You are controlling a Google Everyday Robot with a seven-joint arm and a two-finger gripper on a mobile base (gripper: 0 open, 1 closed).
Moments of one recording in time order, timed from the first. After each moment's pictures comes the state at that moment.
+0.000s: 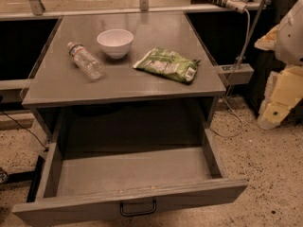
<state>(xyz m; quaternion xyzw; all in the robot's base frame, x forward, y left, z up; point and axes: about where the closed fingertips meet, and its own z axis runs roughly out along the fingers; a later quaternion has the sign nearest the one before) 0.438 -0.217 0.977 -0.60 0.78 -0.03 0.16</state>
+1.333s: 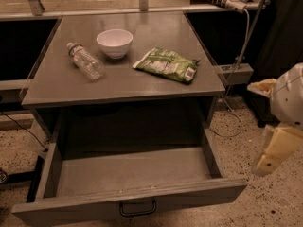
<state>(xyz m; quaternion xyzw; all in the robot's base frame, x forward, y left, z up) 0.399 -0.214 0.901 -0.61 0.77 0.01 0.19</state>
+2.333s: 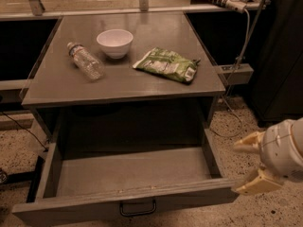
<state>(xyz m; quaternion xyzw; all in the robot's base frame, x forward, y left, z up) 0.353 -0.202 0.818 -0.62 0.76 0.07 0.21</state>
